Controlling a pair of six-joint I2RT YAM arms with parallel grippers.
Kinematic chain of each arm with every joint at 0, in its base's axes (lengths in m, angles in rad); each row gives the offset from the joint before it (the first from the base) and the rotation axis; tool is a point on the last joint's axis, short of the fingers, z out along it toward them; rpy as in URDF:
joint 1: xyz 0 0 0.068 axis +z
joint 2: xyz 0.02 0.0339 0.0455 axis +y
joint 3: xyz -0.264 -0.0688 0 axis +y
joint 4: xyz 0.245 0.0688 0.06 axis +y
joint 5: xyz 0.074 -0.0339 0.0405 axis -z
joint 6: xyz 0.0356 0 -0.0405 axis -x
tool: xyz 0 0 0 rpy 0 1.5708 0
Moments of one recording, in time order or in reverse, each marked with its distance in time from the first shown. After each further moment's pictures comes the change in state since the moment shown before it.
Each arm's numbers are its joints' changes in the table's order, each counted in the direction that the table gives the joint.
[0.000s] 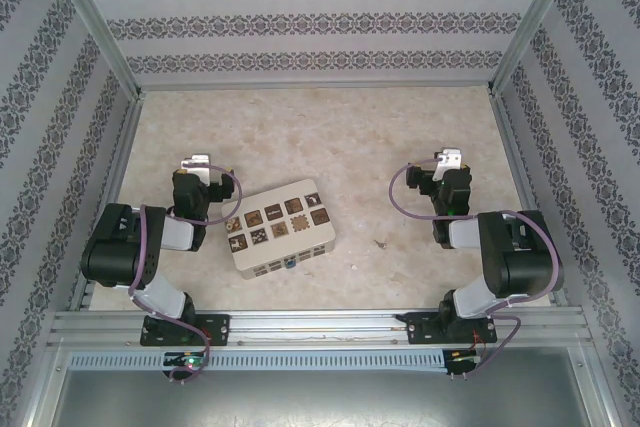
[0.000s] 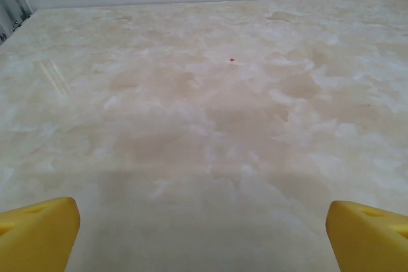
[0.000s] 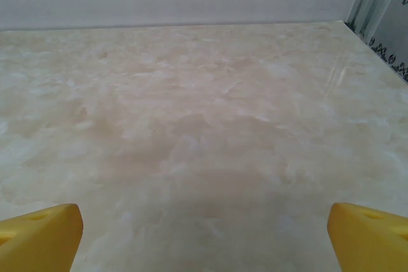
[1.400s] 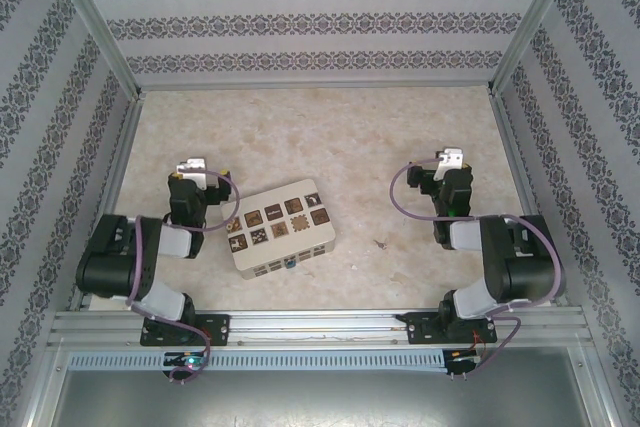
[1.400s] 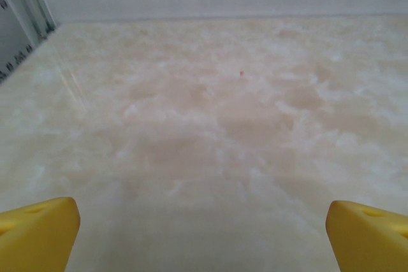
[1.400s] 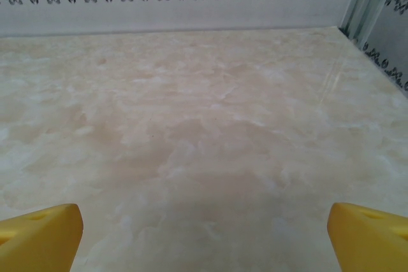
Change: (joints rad) left arm 0.001 -0.123 0.059 0.000 -0.032 0.004; right arm 0.000 -0.066 0.004 0.040 0.015 0.000
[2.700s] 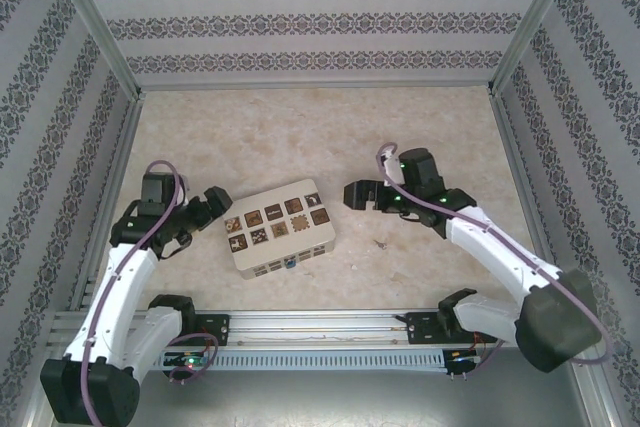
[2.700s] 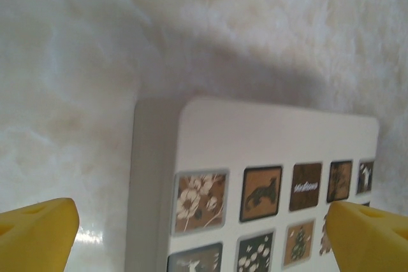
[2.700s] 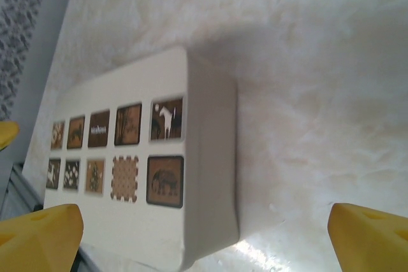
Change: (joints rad) left arm 0.007 -0.644 -0.395 1.706 0.438 0.698; right arm 0.433 -0.291 -0.410 1.179 -0.542 -0.473
